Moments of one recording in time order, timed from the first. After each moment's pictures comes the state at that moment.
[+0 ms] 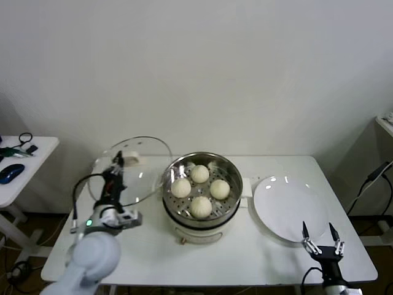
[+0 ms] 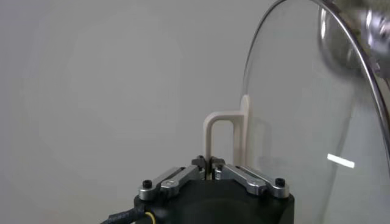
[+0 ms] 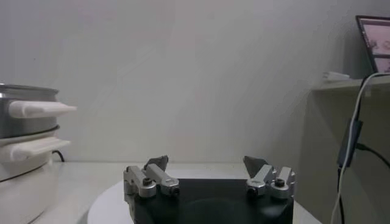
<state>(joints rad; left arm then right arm) 1.17 -1.05 -0.24 -2.10 1.08 0.59 0.11 -1.61 1.19 0.64 1.65 0.38 0.46 0.03</state>
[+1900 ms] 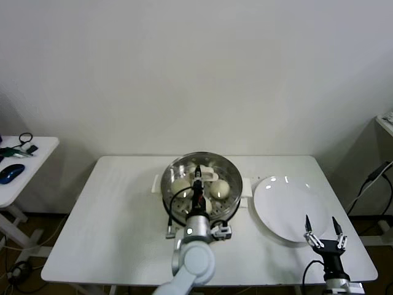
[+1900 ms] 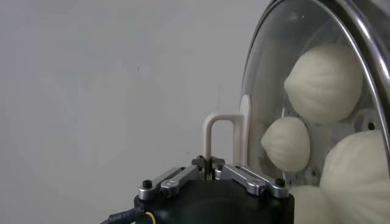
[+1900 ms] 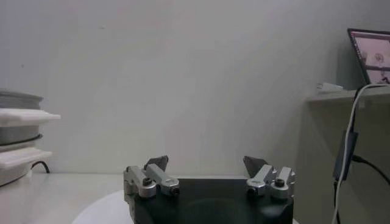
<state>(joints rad) 1.05 -1.51 0.13 -1.77 1.63 0.67 0.18 -1.56 1.17 0.63 1.60 0.39 0.50 0.05</state>
